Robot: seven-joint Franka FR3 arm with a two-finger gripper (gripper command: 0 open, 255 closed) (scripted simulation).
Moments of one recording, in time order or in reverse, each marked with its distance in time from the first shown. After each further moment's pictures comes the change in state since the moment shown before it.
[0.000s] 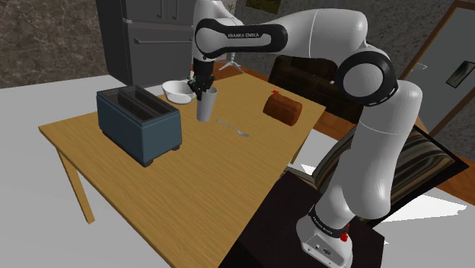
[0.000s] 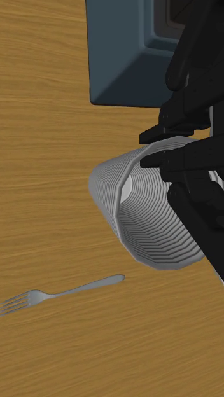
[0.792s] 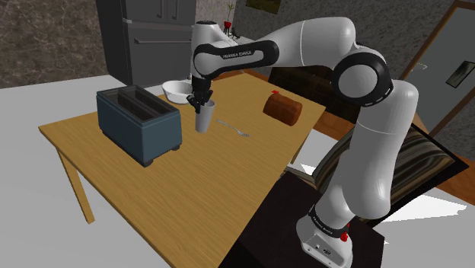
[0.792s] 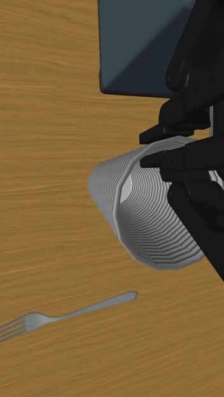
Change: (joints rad) arm -0.001 0.027 0.001 -0.124 0.001 0.150 0.010
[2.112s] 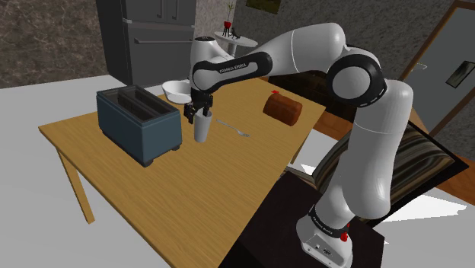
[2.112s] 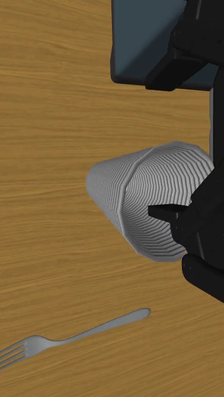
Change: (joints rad) arm -0.002 0.036 0.002 -0.074 0.003 0.109 0.007
